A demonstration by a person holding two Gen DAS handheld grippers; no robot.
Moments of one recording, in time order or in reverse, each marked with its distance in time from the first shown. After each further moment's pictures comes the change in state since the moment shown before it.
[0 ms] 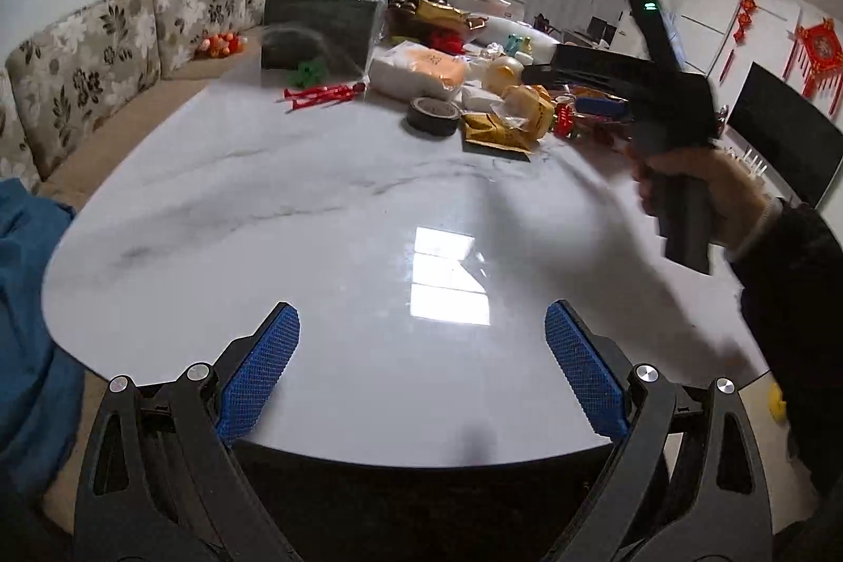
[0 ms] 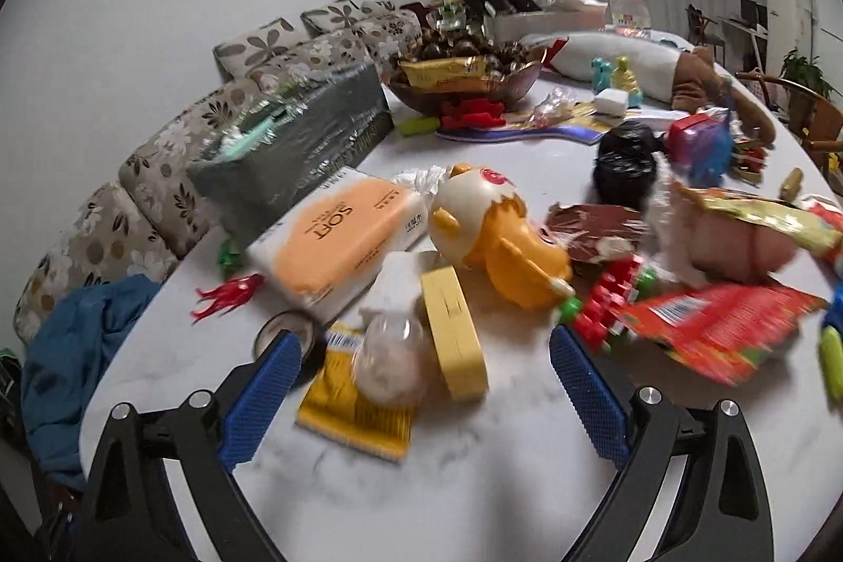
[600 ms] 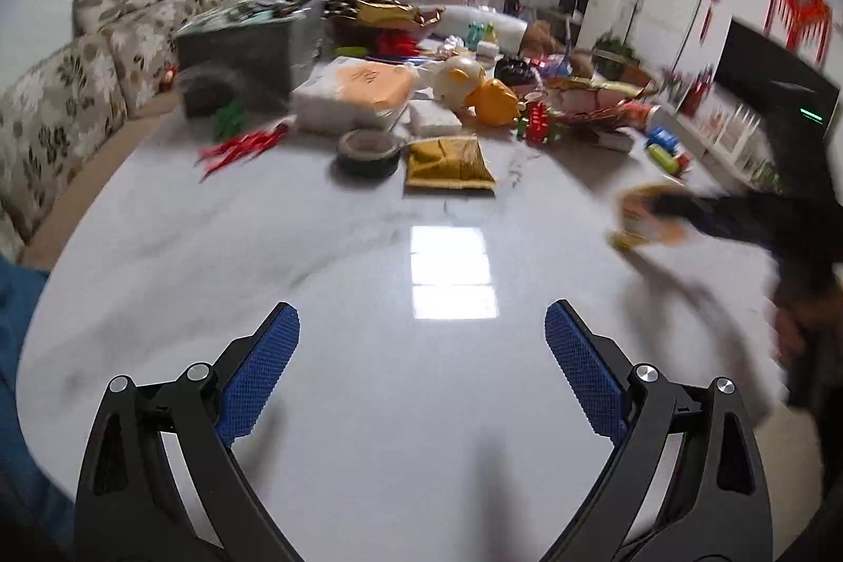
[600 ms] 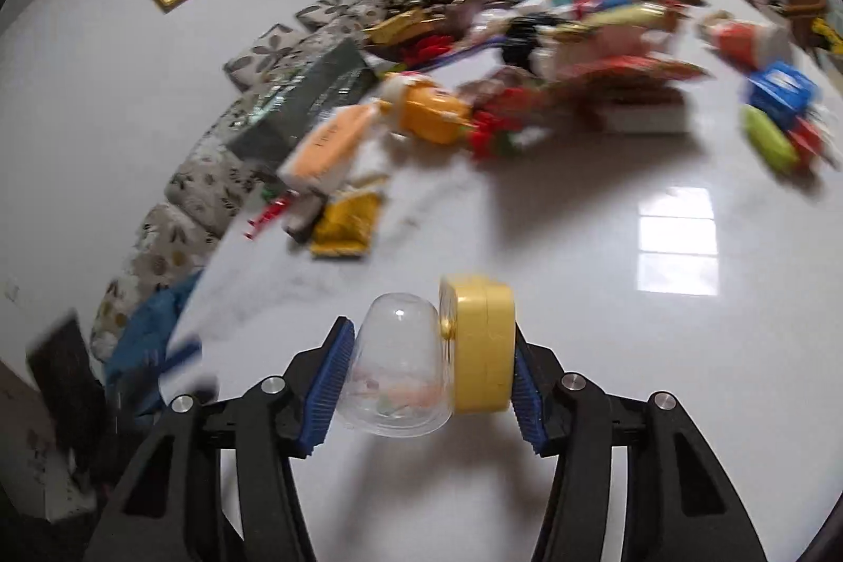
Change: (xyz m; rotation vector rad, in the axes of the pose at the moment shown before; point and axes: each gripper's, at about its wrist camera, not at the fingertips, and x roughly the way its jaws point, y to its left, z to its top) left arm 0.063 -0.055 0.056 0.165 0.031 0.026; right arm -0.110 -0.079 -0.100 0.201 0.088 0.152
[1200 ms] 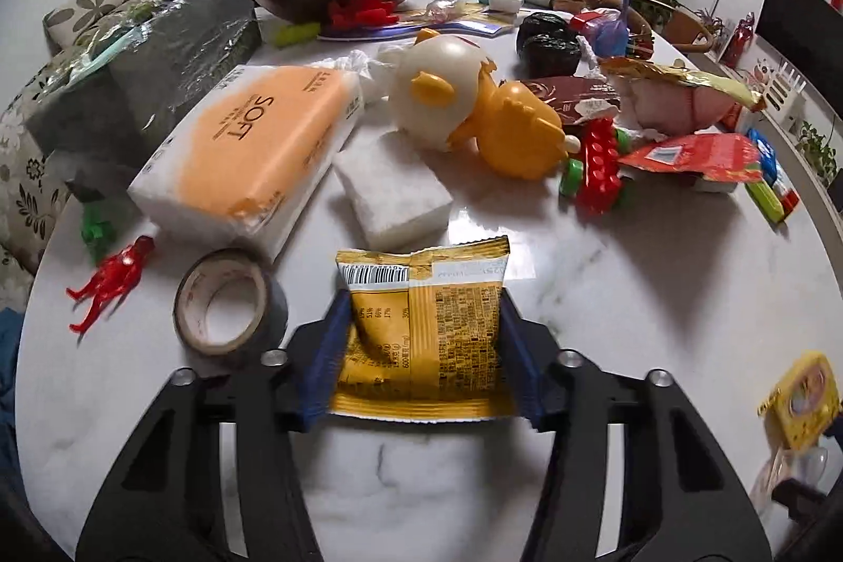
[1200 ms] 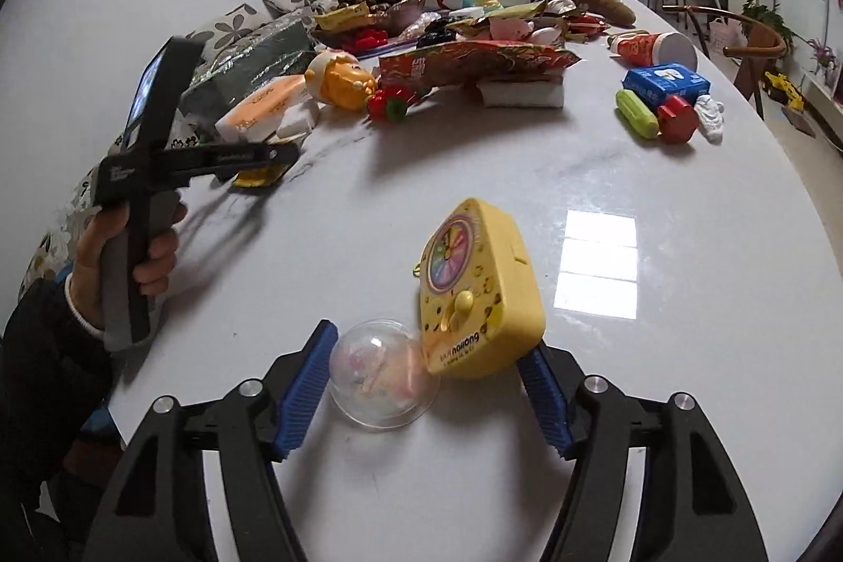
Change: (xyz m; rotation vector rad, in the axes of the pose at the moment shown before) left arm 0.126 -0.033 0.090 0.019 0.155 0.091; right arm -0.032 -0.033 -0.048 -0.106 -0.041 -0.197
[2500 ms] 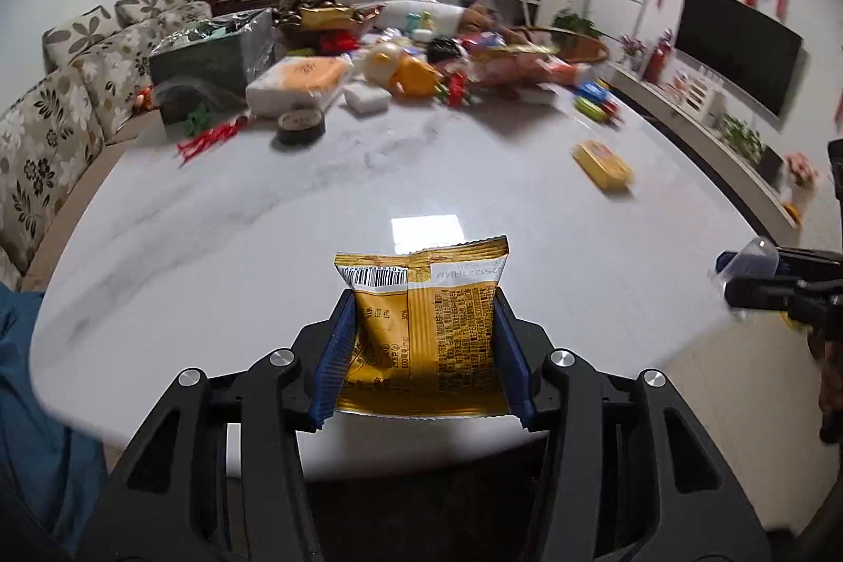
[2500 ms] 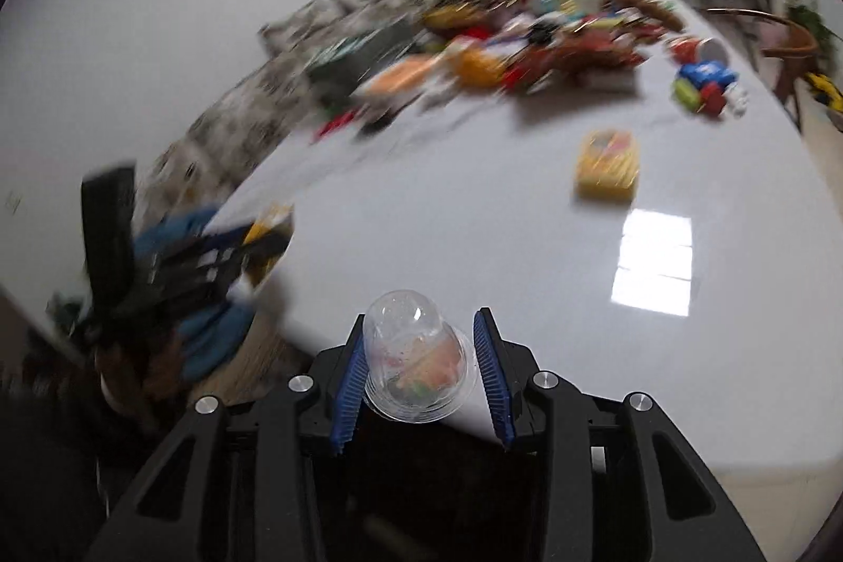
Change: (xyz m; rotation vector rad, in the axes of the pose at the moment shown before) left arm -0.180 0.014 -0.190 0.089 -0.150 -0.164; right arm -0.098 0.083 -0.083 -0.066 0.050 0.186
